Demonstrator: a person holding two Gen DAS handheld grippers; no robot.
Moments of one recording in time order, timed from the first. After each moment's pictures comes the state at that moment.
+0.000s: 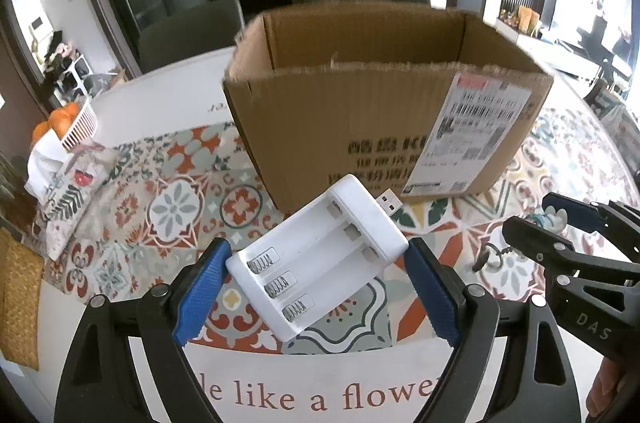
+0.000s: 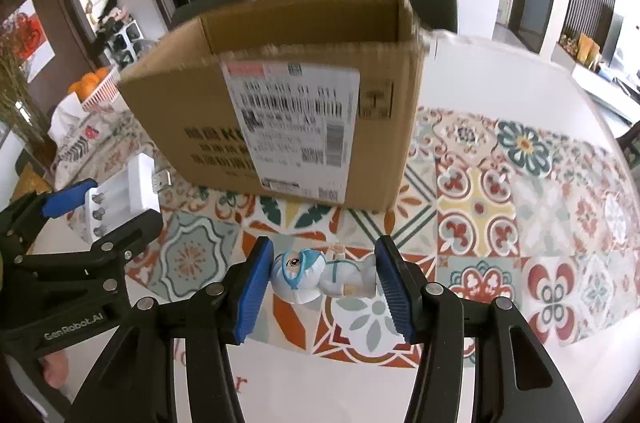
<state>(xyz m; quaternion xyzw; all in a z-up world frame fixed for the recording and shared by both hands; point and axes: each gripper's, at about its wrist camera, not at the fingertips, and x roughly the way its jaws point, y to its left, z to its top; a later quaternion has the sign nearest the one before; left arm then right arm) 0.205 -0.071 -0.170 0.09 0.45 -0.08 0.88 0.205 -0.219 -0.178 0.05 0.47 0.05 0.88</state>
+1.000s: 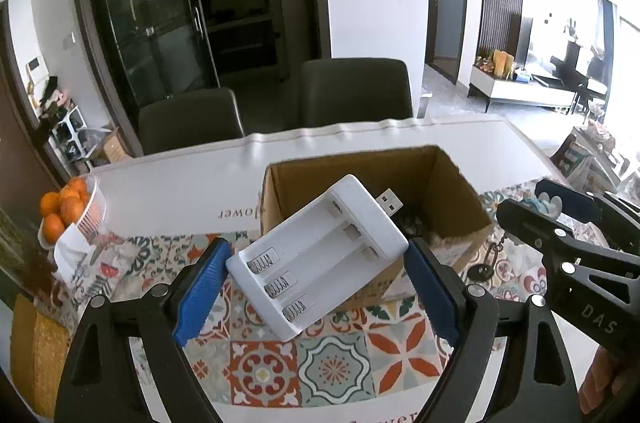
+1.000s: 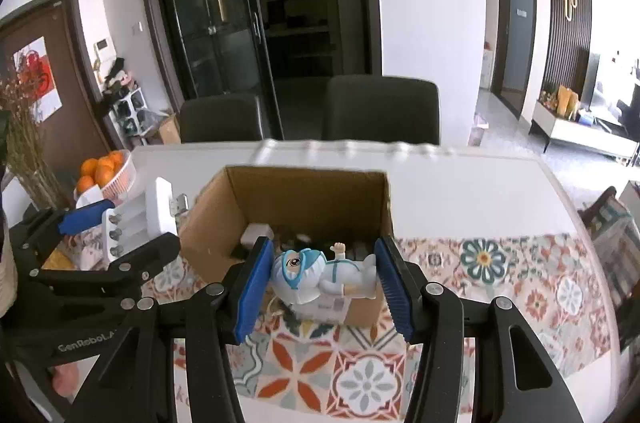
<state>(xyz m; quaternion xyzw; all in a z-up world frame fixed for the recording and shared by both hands) 0.234 -0.070 -0.044 0.09 0.37 -0.12 0.92 0.218 -0.219 -0.040 0.04 0.34 0.02 0.94</state>
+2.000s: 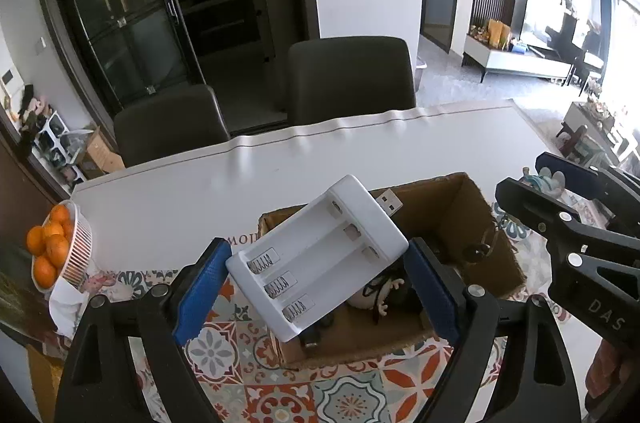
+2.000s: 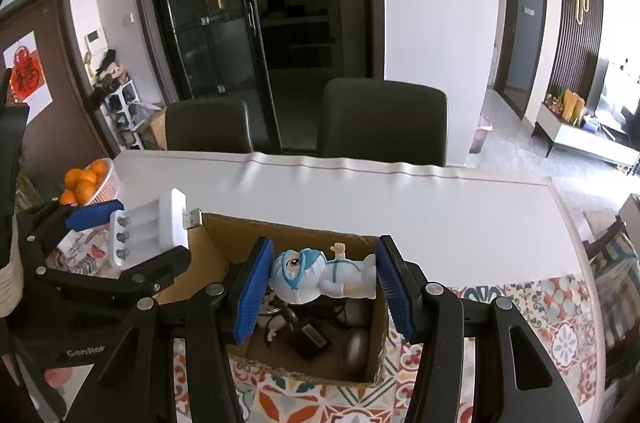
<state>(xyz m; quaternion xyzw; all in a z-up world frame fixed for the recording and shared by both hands) 0.337 -0.096 -0.038 0.12 0.43 -0.14 0.89 0.322 -0.230 -0.022 0.03 0.37 0.02 0.93</state>
